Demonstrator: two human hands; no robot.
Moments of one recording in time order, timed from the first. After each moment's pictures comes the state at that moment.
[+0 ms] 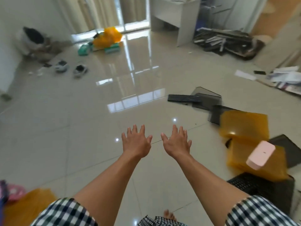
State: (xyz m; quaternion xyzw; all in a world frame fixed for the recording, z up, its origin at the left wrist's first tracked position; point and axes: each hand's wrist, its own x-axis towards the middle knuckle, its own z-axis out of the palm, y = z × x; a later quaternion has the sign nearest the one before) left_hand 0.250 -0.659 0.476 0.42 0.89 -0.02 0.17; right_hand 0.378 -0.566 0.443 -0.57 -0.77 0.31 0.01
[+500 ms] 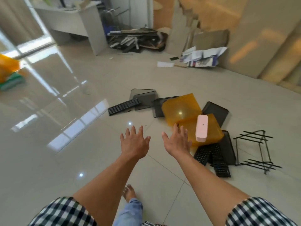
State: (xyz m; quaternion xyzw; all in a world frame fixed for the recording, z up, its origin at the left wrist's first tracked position) left_hand 0.372 -0.441 0.467 0.66 0.73 -0.06 0.17; right_hand 0.536 -0.429 0.442 -0.77 -0.57 0.28 0.09
